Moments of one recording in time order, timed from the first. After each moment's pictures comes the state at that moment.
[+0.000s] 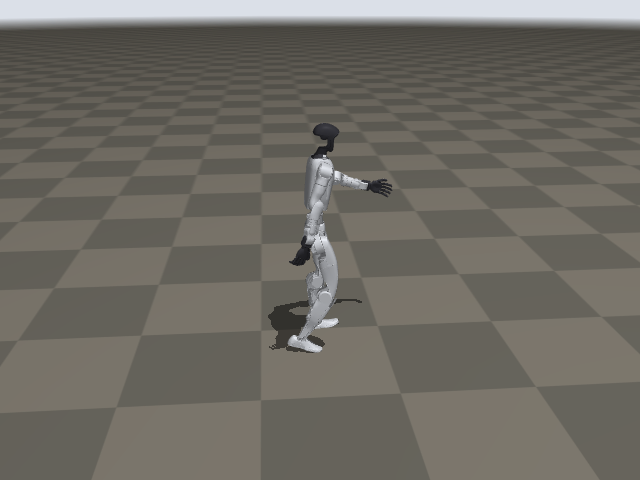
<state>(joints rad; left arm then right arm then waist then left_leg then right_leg) -0.75 0.53 -0.34 0.90 -0.60 -0.12 -0.03 0.23 -0.17 0.34 1.42 -0.12 0.05 0.19 0.10 0.00 0.10 -0.03 0.11 0.29 -0.04 -0.22 -0.09 -0.19 -0.05 -0.09 0.66 -0.26 0.06</state>
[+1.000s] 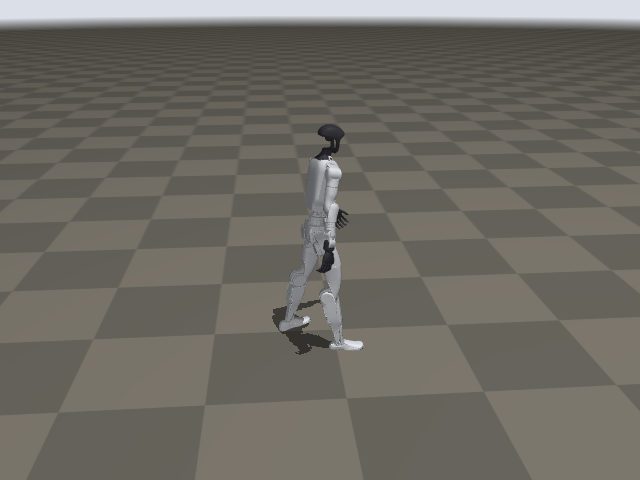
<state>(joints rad) -0.46 0.34 0.03 1.44 -0.38 -0.12 0.13 0.03 -0.21 0.23 1.44 -0.24 0.06 0.06 0.04 -0.09 0.09 0.13 0.03 0.14 -0.01 -0.36 -0.15 -0.20 -0.17 -0.31 -0.09 0.03 0.26</state>
